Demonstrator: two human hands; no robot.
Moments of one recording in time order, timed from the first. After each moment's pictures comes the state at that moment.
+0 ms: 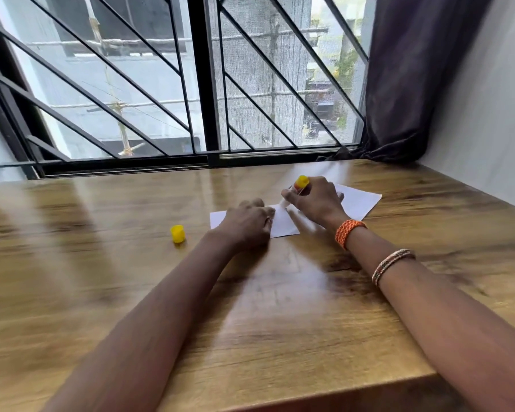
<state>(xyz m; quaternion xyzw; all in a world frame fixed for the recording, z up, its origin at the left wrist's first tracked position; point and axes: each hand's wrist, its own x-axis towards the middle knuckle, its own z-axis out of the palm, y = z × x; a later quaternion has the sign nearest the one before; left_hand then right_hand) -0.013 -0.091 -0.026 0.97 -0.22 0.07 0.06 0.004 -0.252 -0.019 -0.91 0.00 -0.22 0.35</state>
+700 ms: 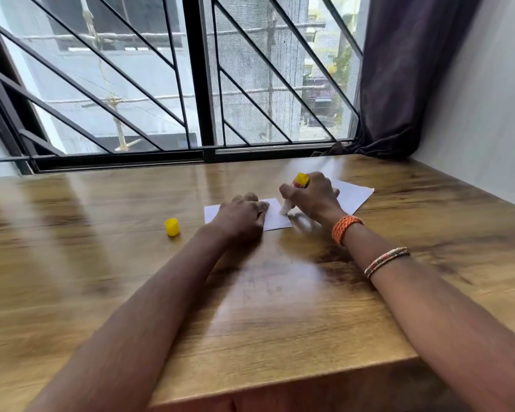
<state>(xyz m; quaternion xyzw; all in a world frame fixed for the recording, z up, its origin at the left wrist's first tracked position) -0.013 -0.093 -0.029 0.98 -0.19 0.07 0.09 -0.015 -0.250 -0.012 -0.89 0.01 -0.21 0.40</state>
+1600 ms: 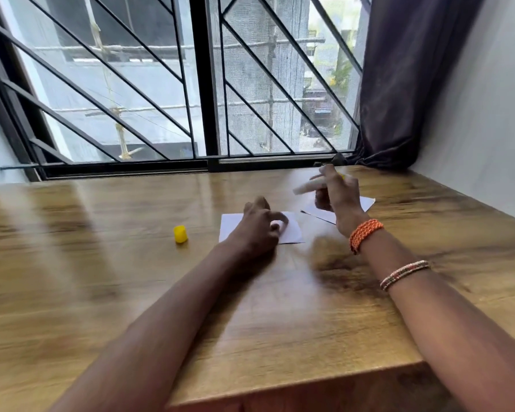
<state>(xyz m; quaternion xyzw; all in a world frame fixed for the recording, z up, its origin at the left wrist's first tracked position) -0.026 -0.106 -0.035 0.93 -0.23 0.11 0.26 -0.024 -0.267 0.005 -0.69 0.04 -0.21 0.70</state>
